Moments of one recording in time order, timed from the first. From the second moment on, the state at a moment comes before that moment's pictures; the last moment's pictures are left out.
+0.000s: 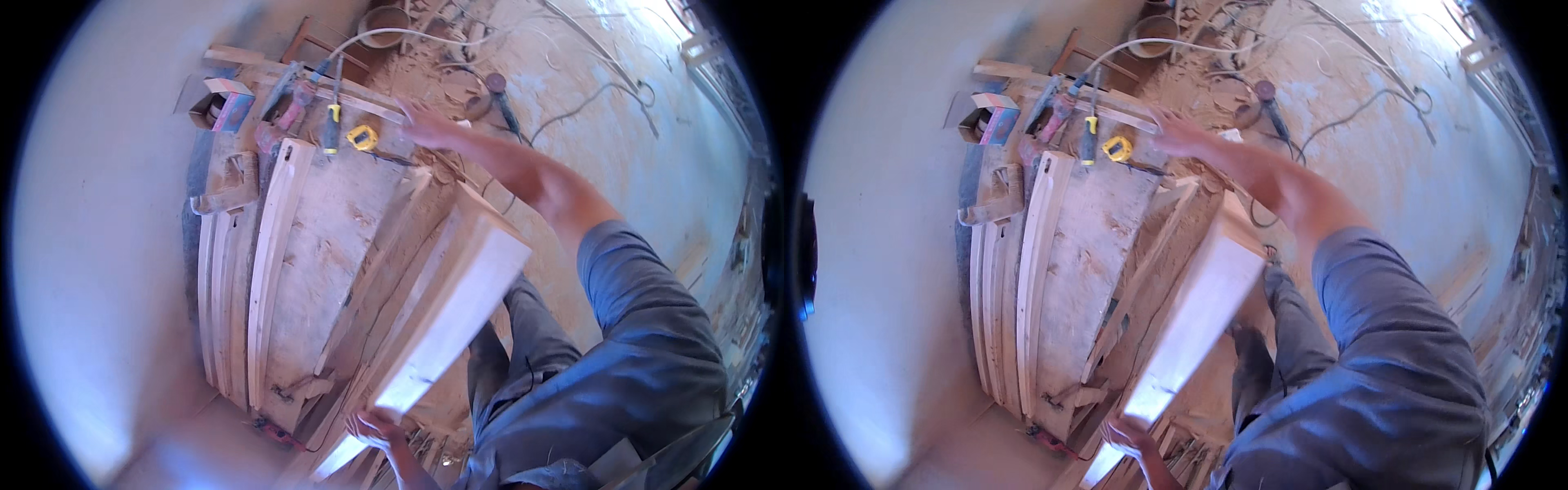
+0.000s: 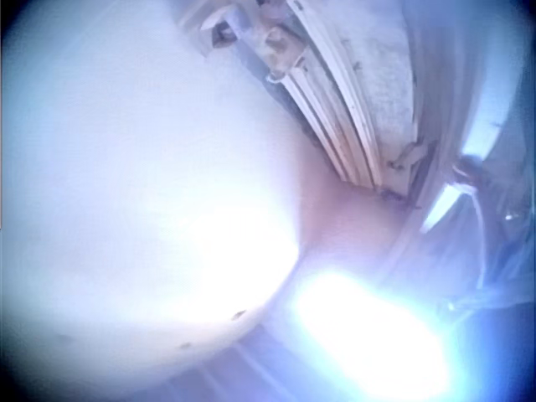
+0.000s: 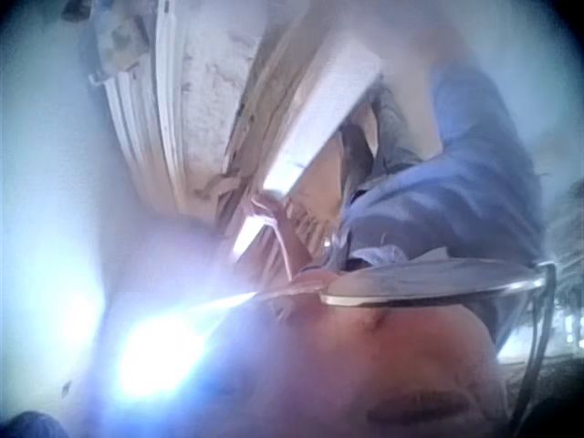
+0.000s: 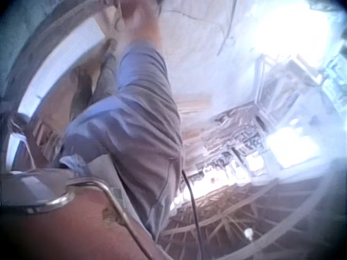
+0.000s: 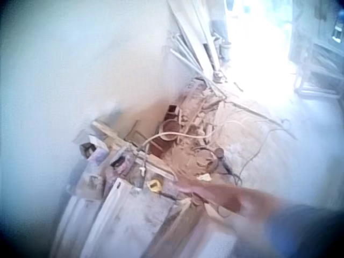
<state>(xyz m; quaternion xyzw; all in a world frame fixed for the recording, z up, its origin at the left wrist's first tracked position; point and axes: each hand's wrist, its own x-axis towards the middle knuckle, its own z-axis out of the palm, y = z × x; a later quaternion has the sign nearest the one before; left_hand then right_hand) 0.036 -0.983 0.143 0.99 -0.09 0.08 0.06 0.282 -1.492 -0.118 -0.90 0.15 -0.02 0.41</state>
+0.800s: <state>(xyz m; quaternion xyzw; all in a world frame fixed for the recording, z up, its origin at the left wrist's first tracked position) -0.078 -0.976 0.148 0.98 -0.12 0.02 0.14 -0.094 -1.463 -0.021 -0.44 0.44 0.06 0.78</state>
